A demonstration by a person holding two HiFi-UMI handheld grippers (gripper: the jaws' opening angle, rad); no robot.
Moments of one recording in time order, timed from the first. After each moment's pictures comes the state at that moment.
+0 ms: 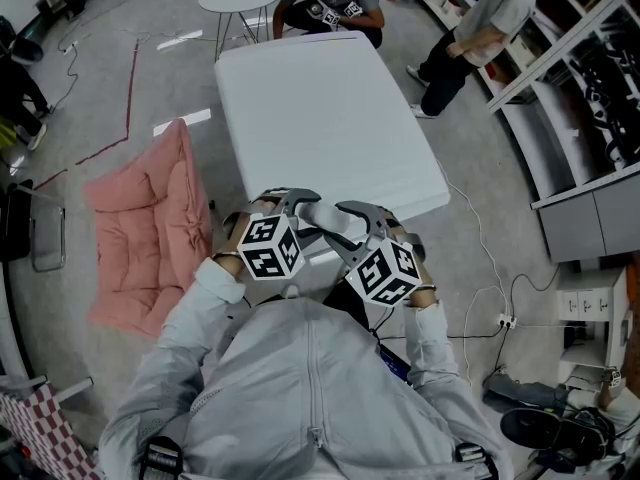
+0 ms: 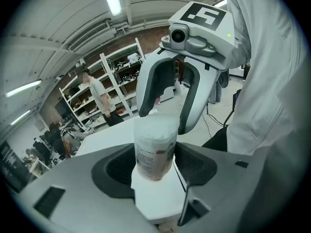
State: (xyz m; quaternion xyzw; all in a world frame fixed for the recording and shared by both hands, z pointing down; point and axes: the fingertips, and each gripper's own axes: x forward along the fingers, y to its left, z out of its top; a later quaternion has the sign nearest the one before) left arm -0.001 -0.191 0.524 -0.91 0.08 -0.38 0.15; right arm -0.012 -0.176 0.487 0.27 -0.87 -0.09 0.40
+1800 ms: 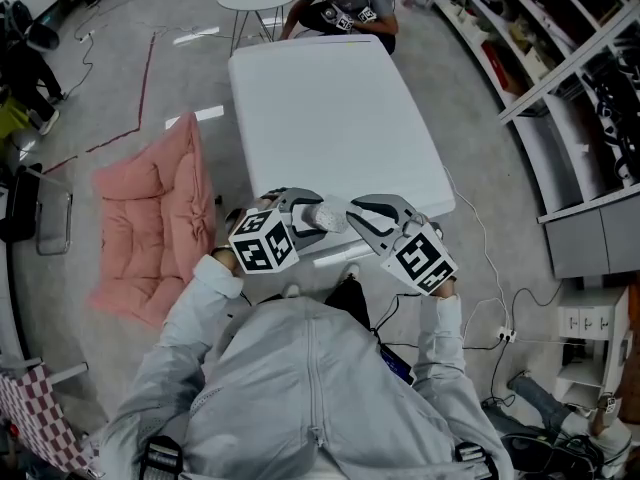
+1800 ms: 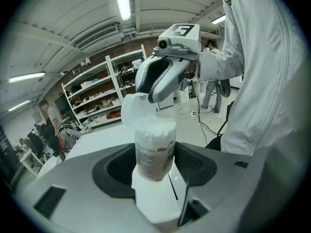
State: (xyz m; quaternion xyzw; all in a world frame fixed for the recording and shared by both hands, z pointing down) left arm 0.006 -0.175 0.523 -0.93 0.07 -0.34 0.11; right arm 0.022 -0.178 0.448 0.24 -0.92 -0.06 0.30
